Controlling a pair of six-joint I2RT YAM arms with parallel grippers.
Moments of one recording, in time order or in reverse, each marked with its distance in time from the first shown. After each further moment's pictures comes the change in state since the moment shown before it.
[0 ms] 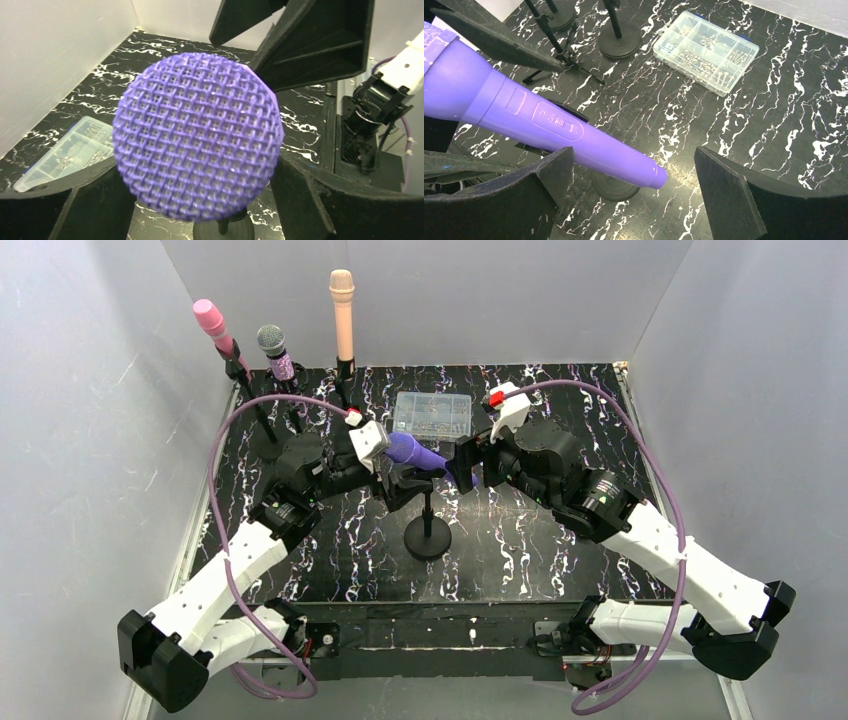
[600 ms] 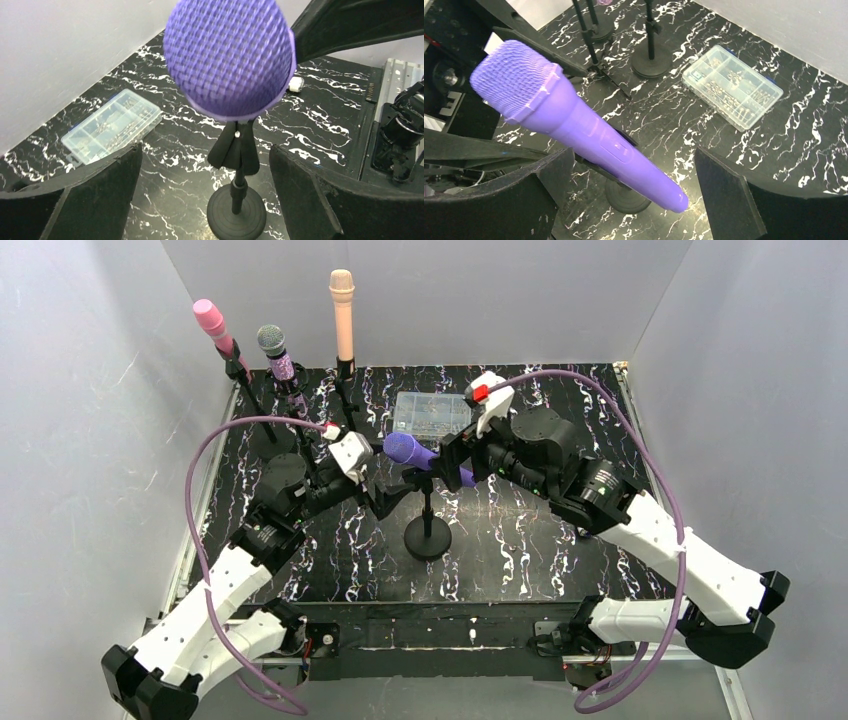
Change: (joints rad) left arm -0.001 -0.164 -0.065 -0.100 -0.194 0.022; right arm 0.022 0.054 0.116 0.003 -0.118 -0.089
